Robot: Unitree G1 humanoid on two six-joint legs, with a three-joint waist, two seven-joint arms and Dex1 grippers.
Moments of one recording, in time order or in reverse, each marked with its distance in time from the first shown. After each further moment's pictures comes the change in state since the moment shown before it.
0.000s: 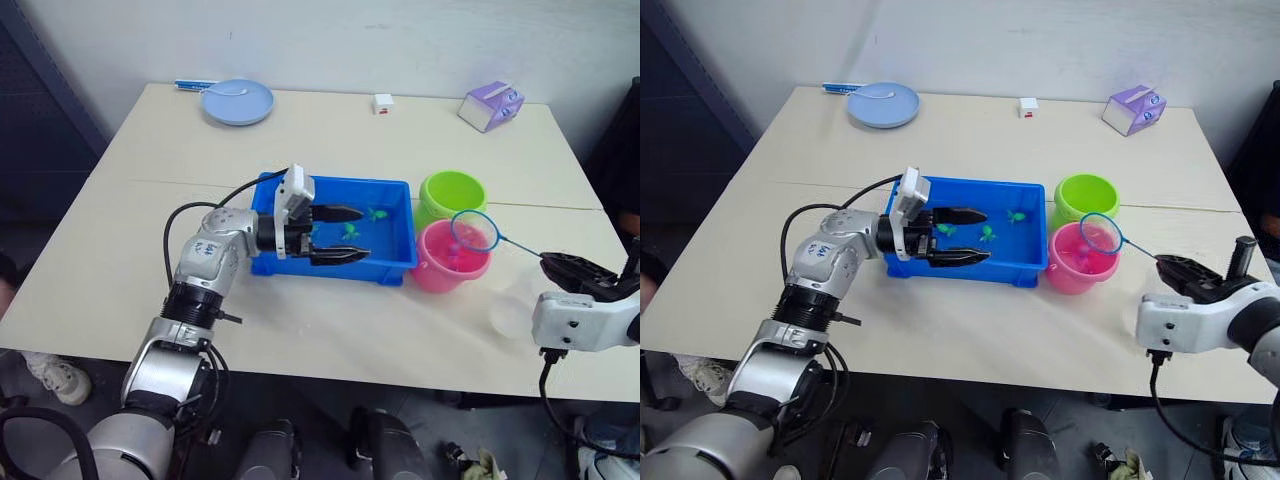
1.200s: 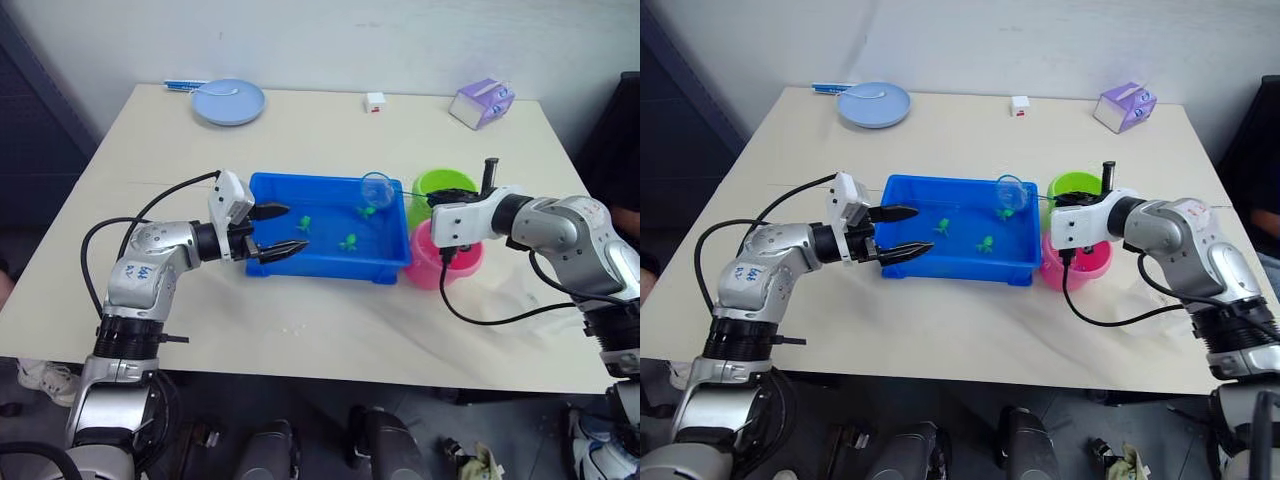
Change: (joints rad) left arm 0.220 0.201 0.134 -0.284 0.040 0.115 0.209; right arm -1.144 0.227 0.876 0.817 0.016 -0.222 0.084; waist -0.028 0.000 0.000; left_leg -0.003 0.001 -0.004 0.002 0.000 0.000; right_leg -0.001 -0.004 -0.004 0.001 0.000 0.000
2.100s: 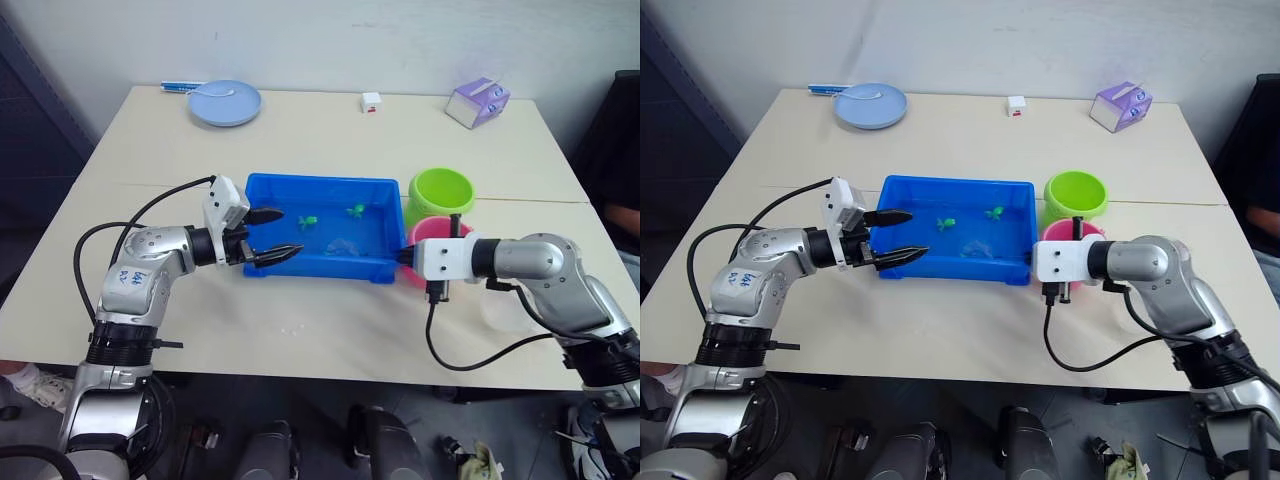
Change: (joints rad) left arm 0.030 0.033 -0.001 -0.013 -0.002 0.000 -0.008; right arm 0.171 0.073 -0.016 -0.224 0.314 0.292 0.278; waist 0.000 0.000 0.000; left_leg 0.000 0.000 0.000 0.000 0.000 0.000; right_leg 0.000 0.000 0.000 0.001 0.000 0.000
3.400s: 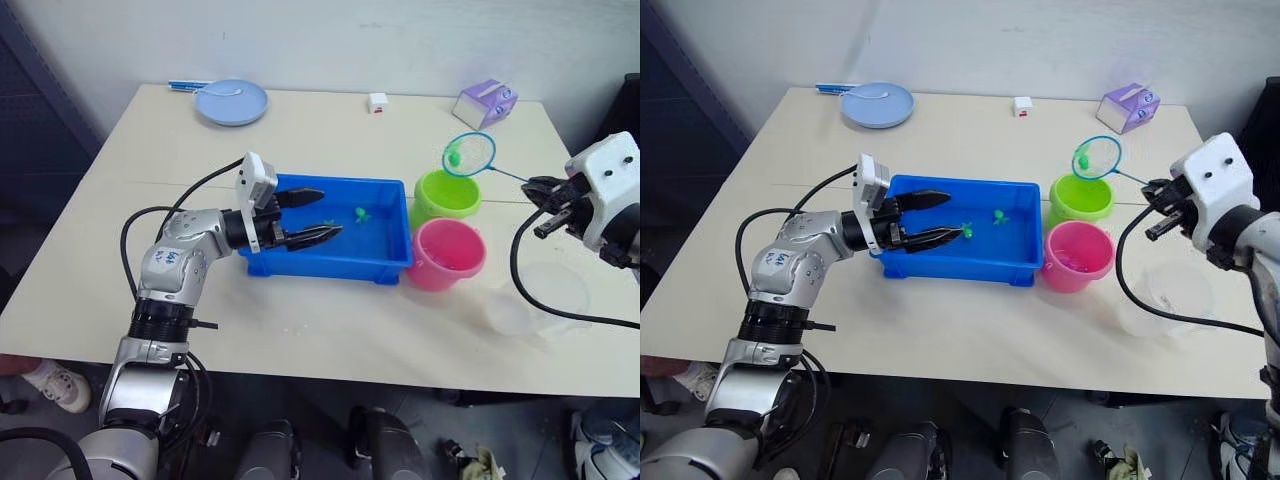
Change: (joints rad) left arm -0.149 -0.165 -0.028 0.138 -0.084 -0.035 -0.031; right arm 0.181 -0.200 -0.469 -0.209 0.255 0.568 -0.378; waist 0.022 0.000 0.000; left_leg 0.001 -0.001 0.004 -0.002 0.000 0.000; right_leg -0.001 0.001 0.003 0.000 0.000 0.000
